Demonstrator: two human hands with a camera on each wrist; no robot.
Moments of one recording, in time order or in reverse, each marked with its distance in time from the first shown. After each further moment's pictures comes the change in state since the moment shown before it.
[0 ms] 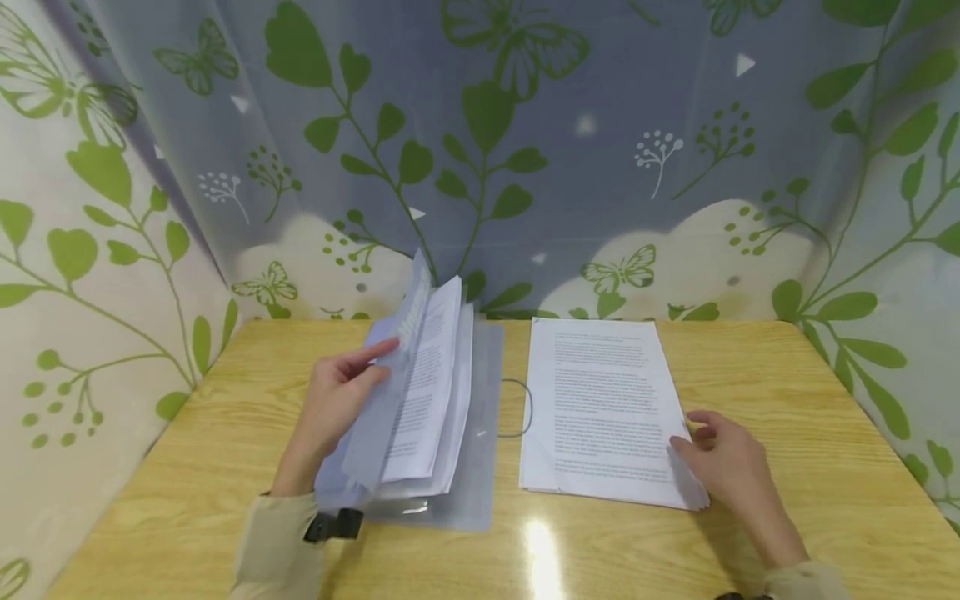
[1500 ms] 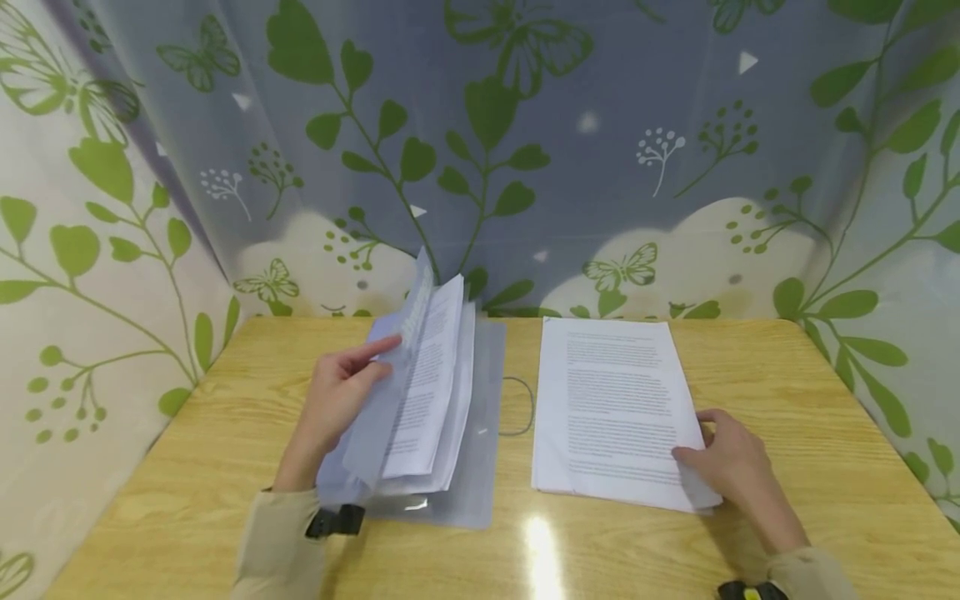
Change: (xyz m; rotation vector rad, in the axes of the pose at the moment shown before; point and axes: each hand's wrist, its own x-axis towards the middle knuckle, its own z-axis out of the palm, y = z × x) left_hand 0.000 0.001 -0.001 0.011 -0.009 0.023; right_hand 0.009 0.003 -0.006 -0.072 -0.127 0.073
